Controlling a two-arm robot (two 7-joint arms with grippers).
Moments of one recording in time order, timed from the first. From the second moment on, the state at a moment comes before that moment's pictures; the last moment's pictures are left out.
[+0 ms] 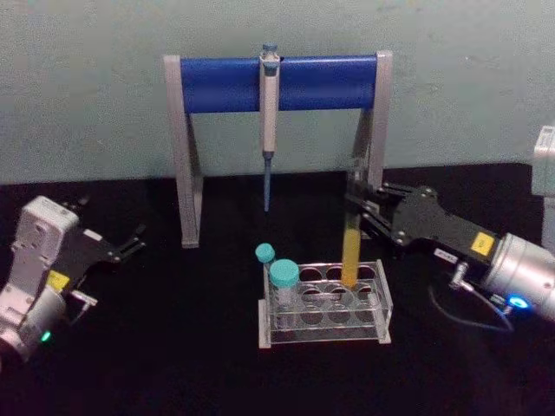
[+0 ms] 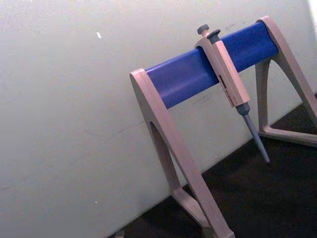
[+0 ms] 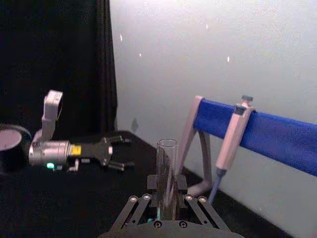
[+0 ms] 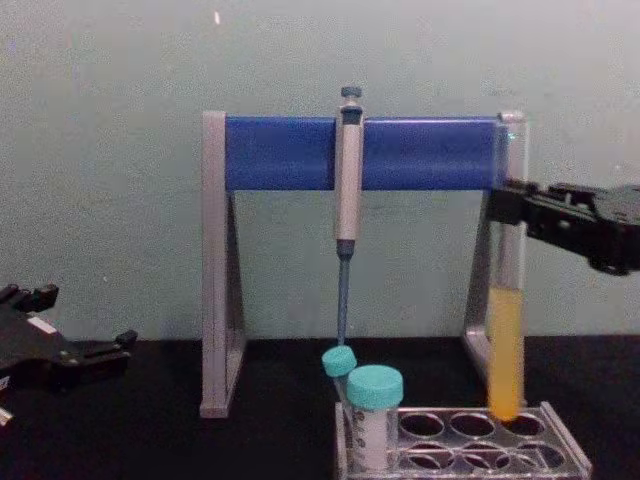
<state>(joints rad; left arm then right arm) -0.20 0.60 0.45 -1.41 -0.25 -0.12 0.03 0.22 0.55 -0.34 -1.59 0.61 -0.06 0.69</state>
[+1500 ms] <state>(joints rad) -0.20 0.60 0.45 -1.41 -0.25 -0.12 0.03 0.28 0.46 -0.37 -1.51 0.58 -0.12 0.70</state>
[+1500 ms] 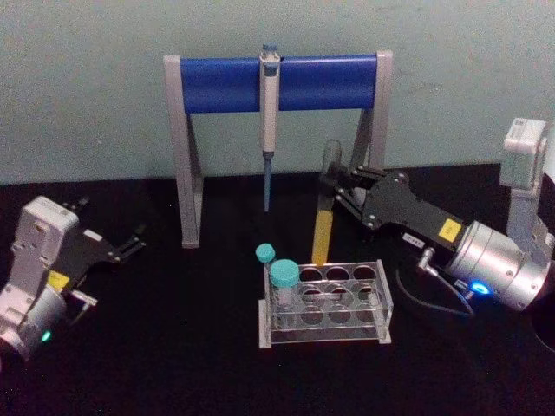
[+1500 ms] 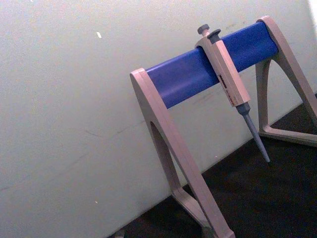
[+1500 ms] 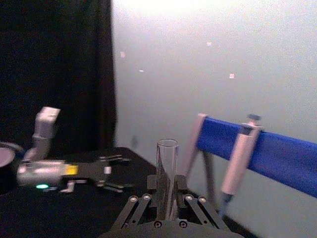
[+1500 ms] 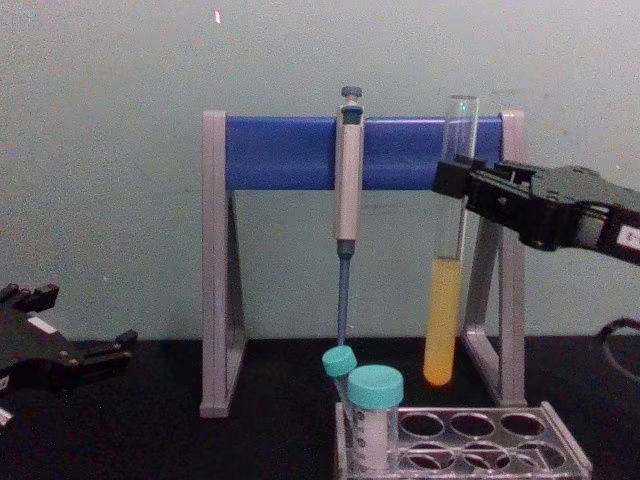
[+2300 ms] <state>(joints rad) -0.20 0.60 0.45 -1.41 -0.25 -0.12 0.03 0.21 0.61 -0.35 -1.61 0.49 -0.13 0.56</state>
